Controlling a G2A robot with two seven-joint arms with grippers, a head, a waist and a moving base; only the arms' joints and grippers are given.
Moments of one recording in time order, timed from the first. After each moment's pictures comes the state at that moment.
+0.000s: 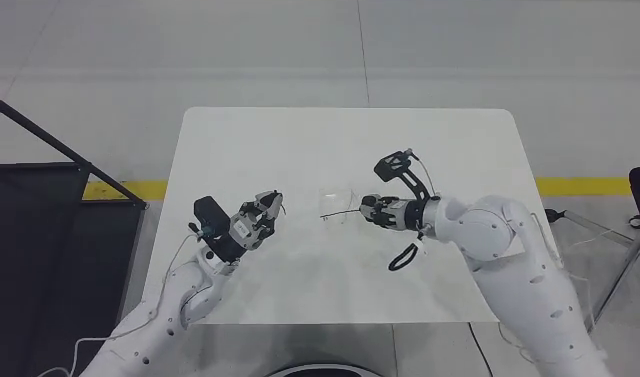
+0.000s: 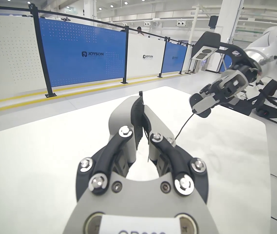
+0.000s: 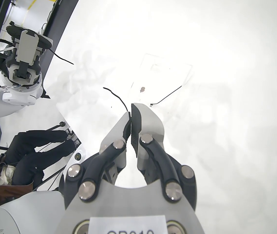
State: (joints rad) left arm 1.29 -0.97 -1.04 -1.54 1.07 -0.33 0.62; right arm -0.93 -1.10 1.11 -1.72 -0.49 -0.12 1.06
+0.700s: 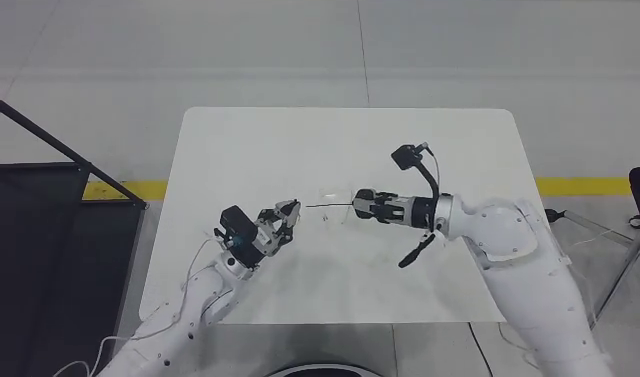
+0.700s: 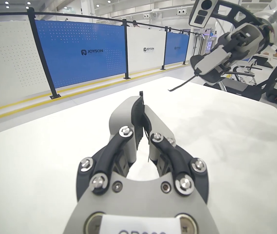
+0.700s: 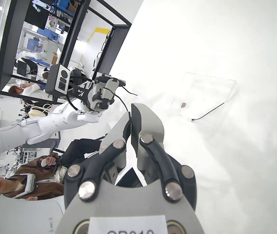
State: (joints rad) left arm 1.25 -1.03 -0.96 -1.48 1.20 -0.22 0.64; right arm -0.95 -1.10 1.16 -1.67 -0.13 -0.15 1.01
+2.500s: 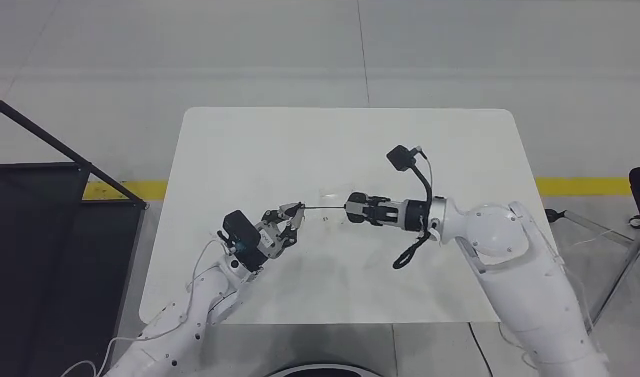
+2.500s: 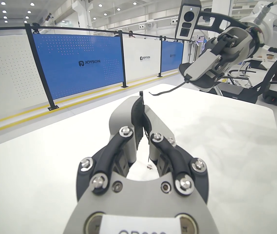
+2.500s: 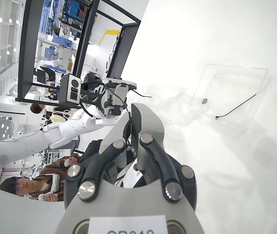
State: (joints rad) left arm 1.25 -1.06 -0.97 -1.46 1.27 -0.25 0.71; right arm -0.95 -1.10 1.13 -1.68 -0.04 -0.07 0.99
